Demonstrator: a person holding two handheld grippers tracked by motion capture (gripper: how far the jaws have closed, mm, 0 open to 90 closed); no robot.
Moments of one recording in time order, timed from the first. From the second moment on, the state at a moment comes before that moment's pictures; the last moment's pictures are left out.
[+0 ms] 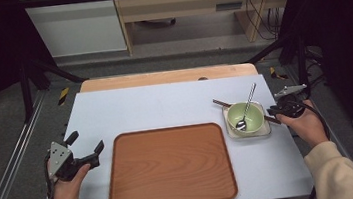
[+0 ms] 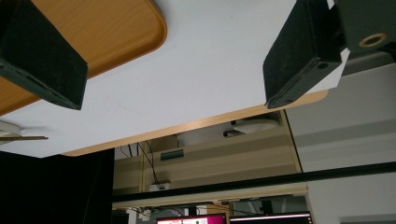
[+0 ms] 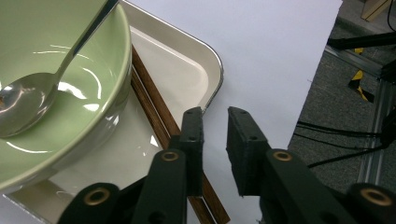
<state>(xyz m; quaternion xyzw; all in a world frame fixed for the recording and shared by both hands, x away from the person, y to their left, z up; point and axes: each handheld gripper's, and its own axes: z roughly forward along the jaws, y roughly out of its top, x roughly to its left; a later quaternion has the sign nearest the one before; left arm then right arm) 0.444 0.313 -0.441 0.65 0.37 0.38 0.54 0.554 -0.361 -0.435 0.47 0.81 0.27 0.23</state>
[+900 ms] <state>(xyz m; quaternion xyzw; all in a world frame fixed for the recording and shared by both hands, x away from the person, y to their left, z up) 0.444 0.312 -0.442 0.66 0.37 0.38 0.54 0.540 -0.377 -0.430 0.42 0.85 0.23 0.21</state>
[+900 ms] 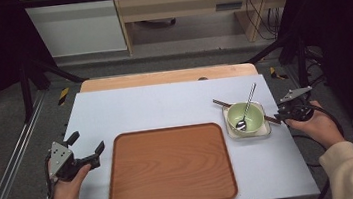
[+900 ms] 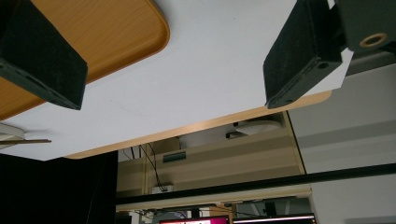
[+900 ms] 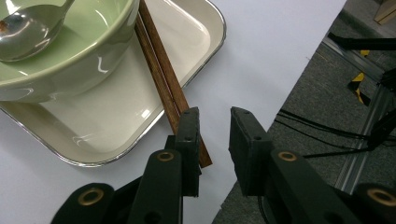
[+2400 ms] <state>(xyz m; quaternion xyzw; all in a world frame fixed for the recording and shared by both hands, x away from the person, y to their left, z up) 0.445 0.309 -0.445 0.66 0.37 0.38 0.53 0.548 -0.371 -0.445 0.40 0.86 0.25 0.21</state>
